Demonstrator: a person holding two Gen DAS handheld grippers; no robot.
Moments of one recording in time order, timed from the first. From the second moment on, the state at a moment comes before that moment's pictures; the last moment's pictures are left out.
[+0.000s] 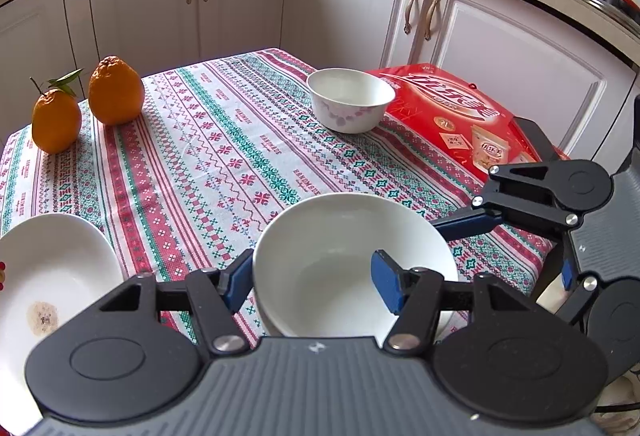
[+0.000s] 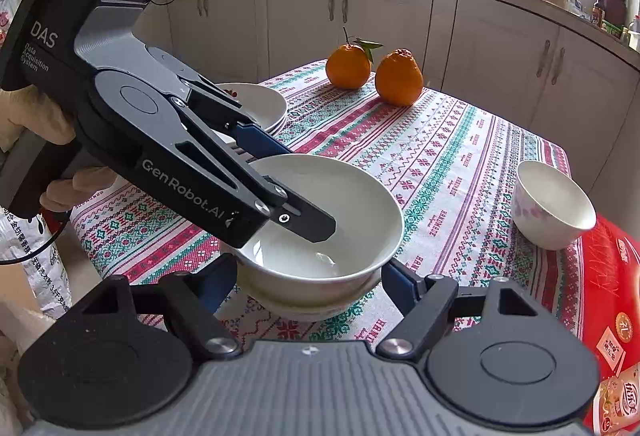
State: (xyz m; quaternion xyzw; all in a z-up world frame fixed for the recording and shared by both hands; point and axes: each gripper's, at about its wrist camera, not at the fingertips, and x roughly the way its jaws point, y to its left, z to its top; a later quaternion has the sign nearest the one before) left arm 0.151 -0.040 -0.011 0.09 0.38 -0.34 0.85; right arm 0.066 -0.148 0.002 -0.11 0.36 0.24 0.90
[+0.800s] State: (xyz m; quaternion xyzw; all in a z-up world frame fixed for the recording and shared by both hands) left arm 0.150 -0.030 0.010 0.11 0.34 -0.32 0.88; right arm 0.048 -0.144 0.020 -0.10 0.31 0.27 0.90
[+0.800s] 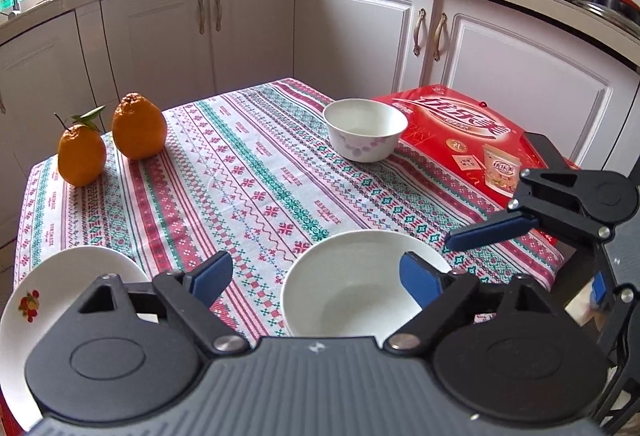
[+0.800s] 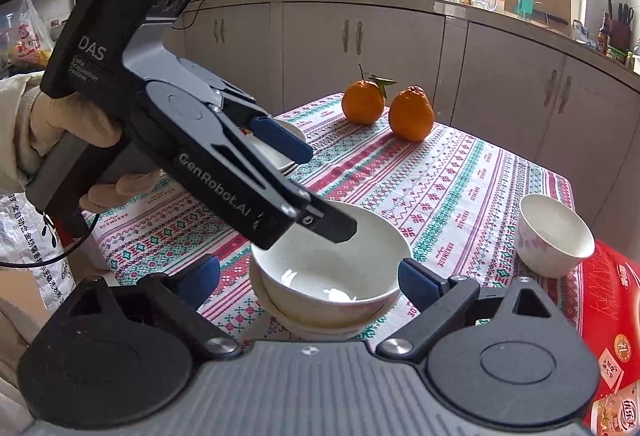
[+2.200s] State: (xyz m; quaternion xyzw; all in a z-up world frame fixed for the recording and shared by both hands) left arm 0.257 -0.153 0.005 0.18 0.34 -0.40 0.83; right arm 0.135 -0.274 -0.018 -0.05 0.34 0.08 0.94
